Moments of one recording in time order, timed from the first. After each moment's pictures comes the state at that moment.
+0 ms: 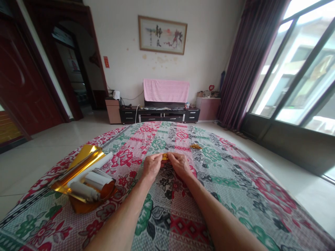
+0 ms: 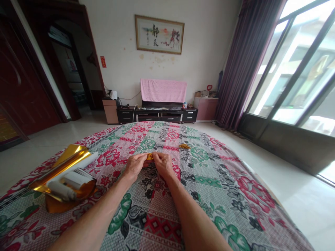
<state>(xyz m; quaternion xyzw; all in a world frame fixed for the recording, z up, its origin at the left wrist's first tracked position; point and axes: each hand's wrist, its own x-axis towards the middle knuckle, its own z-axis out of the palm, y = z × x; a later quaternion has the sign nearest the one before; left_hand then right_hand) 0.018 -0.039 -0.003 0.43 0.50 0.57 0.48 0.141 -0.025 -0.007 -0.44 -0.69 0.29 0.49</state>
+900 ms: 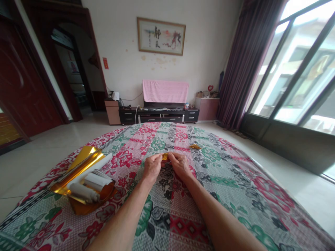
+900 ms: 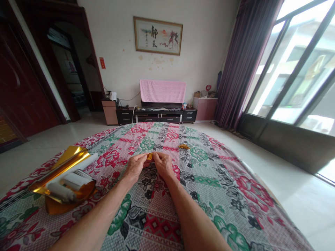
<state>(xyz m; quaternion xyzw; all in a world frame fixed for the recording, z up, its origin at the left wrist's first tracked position) 0.022 -0.040 -0.006 0.43 0.47 0.60 0.49 0.141 -0.023 -0.010 -0.44 -0.69 0.27 0.51</state>
